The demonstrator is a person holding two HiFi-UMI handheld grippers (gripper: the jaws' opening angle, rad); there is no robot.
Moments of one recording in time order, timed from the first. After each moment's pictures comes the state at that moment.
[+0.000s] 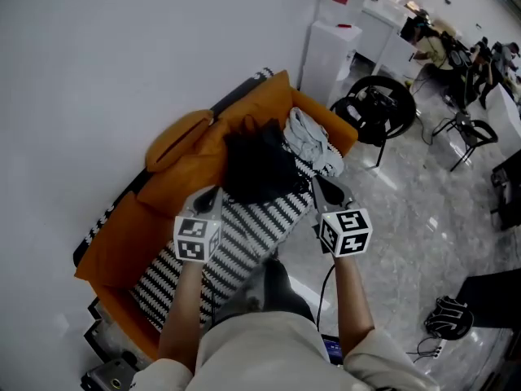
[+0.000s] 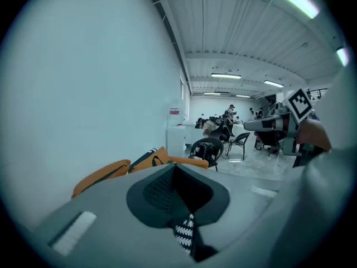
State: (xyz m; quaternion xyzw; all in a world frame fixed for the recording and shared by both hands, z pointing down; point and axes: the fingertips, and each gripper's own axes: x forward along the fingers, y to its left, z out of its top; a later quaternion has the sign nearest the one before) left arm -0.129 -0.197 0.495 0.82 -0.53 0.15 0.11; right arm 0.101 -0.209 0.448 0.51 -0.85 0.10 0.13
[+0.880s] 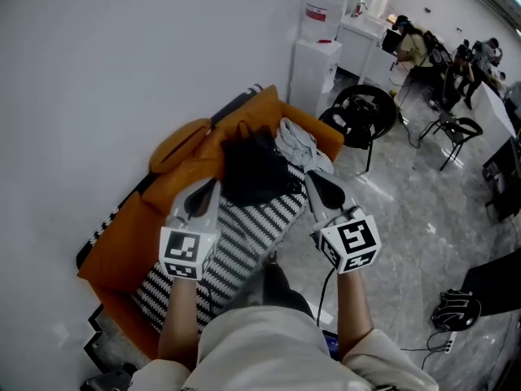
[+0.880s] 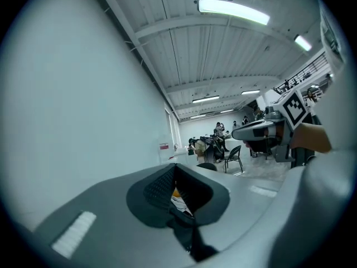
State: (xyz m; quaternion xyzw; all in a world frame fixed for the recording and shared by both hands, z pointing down) left arm -0.106 -0.071 0.333 0.86 -0.51 0.07 -0.06; right arm 0.074 -0.066 0.313 0.49 -0.87 -0.04 0.06
